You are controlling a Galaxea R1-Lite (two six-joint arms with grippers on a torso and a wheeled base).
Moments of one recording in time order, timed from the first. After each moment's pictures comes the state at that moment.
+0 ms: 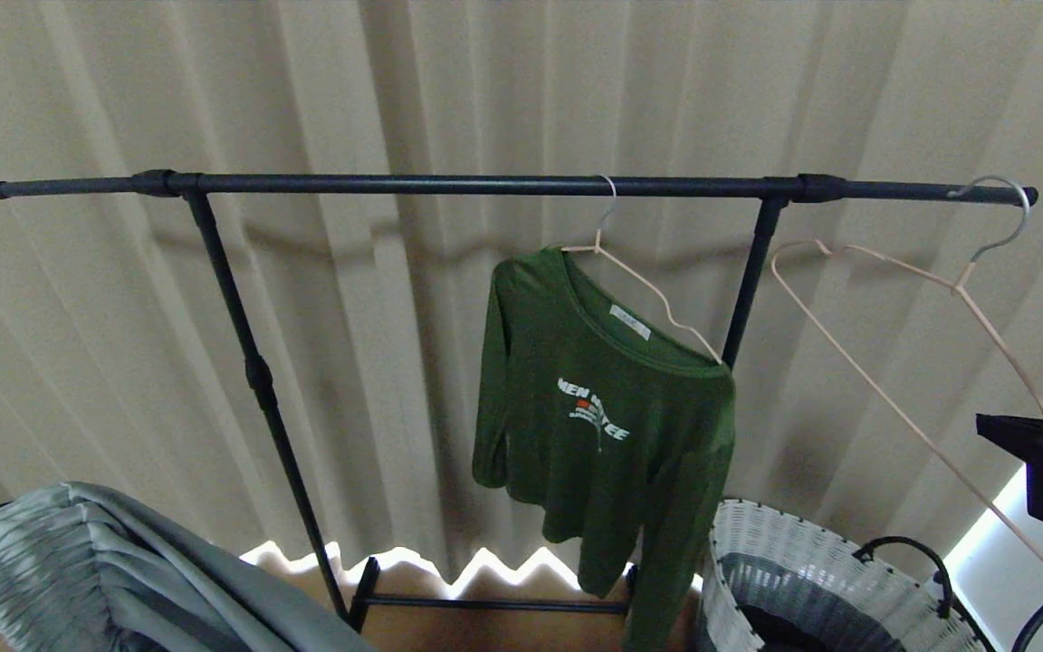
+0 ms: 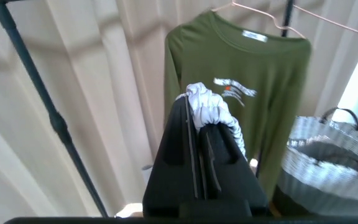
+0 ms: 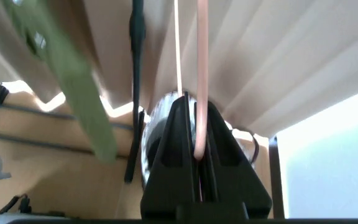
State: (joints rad) left arm -0.20 0.61 -0.23 -0.44 -0.22 0.08; right arm 0.07 1.16 -0.60 -0.11 -0.10 -0.12
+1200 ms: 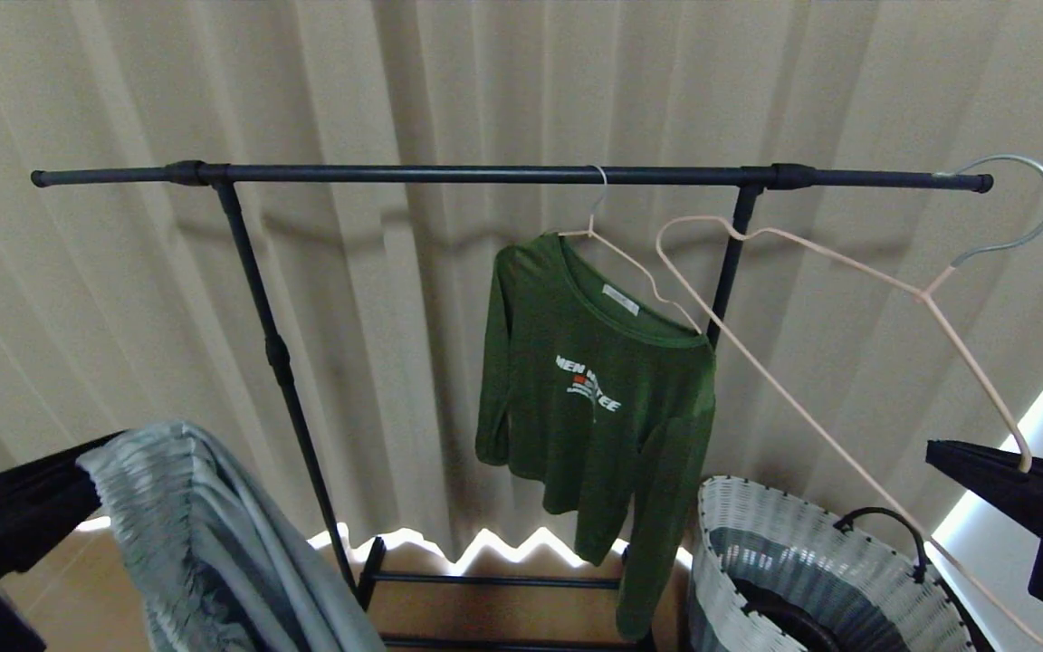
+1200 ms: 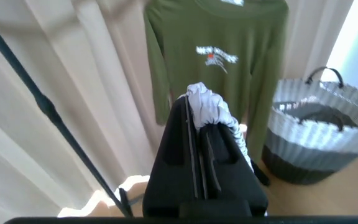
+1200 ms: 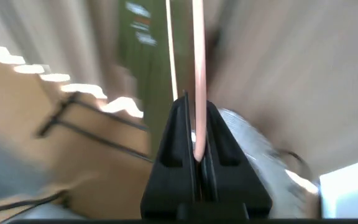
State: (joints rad) left arm -0.27 0.89 -0.38 -0.44 -0.19 0.17; right arm 0.37 1.01 -0.46 -0.25 -0.03 -0.03
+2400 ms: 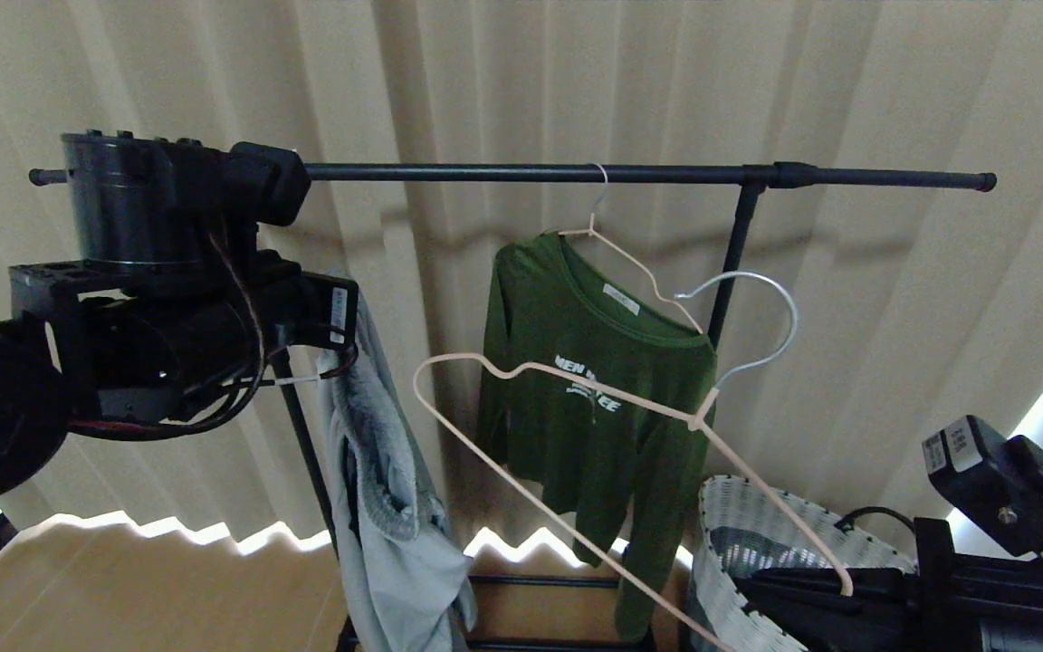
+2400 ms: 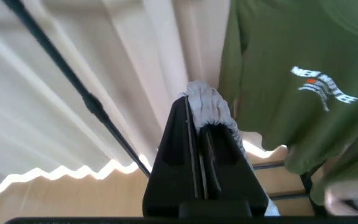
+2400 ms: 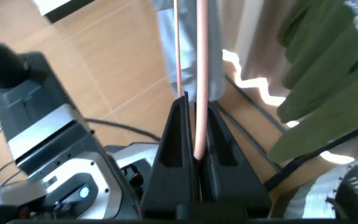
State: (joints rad) left arm -0.47 1.60 -1.03 -0.32 0.41 0.10; right arm 0.72 1.21 -0.47 -0.26 0.22 0.10
